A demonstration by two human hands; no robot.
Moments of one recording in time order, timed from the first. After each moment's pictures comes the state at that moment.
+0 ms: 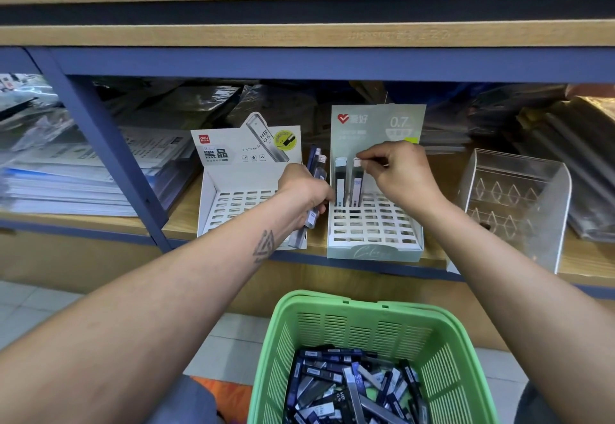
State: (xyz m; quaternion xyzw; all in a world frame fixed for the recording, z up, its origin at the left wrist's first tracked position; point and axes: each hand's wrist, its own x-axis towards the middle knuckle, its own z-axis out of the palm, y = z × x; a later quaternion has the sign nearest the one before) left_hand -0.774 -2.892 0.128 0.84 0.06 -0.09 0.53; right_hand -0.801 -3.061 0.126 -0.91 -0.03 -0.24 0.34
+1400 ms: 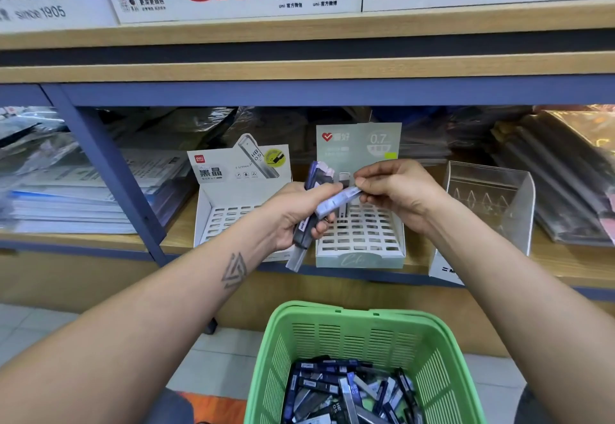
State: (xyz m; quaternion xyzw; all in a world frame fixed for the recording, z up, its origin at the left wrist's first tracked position) left_hand -0.817 -2.886 0.154 0.68 -0.03 -0.27 0.68; right_hand -0.842 -3.069 0.155 -0.69 0.08 -0.03 0.72
